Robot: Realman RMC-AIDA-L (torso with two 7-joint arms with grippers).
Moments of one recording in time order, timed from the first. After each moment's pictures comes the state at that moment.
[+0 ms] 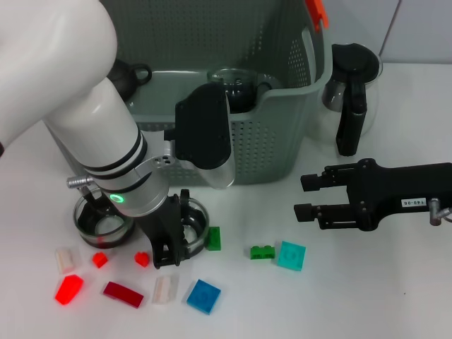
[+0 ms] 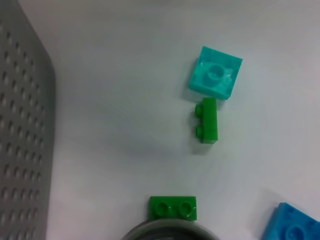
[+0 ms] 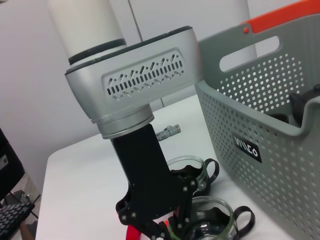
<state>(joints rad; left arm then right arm) -0.71 -2.17 1.54 1.19 2.69 1.59 -2.08 0.57 2.05 -0.93 -0.72 -1.96 -1.60 1.54</state>
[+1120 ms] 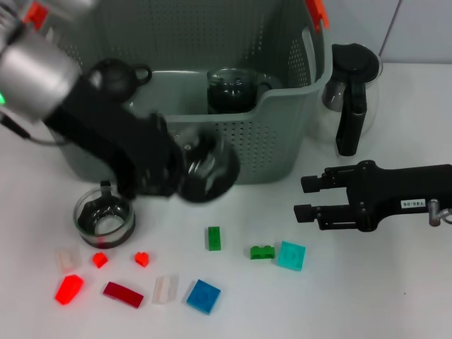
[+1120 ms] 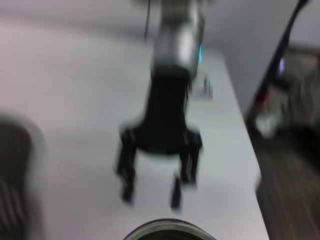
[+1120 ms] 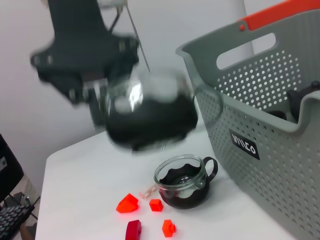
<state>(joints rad) -0.78 -2.02 0.93 1.26 2.21 2.07 -1.89 0.57 2.05 -0.93 -0.71 -1.96 -1.60 1.54</state>
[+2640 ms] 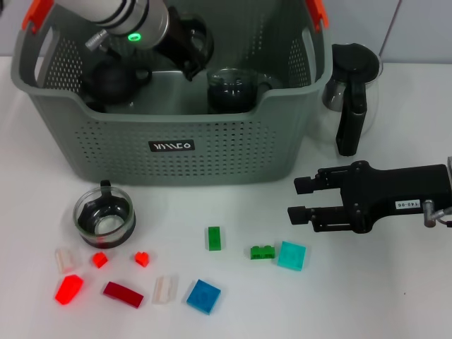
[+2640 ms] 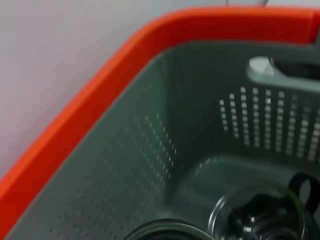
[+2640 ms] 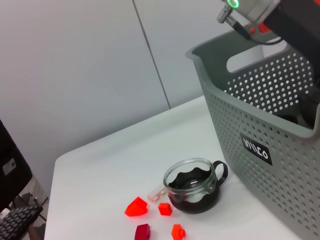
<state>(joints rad) -1.11 -2.07 0.96 0.64 2.77 0.95 -2.03 0.58 2.06 -0.93 -0.71 -1.96 -1.61 1.54</state>
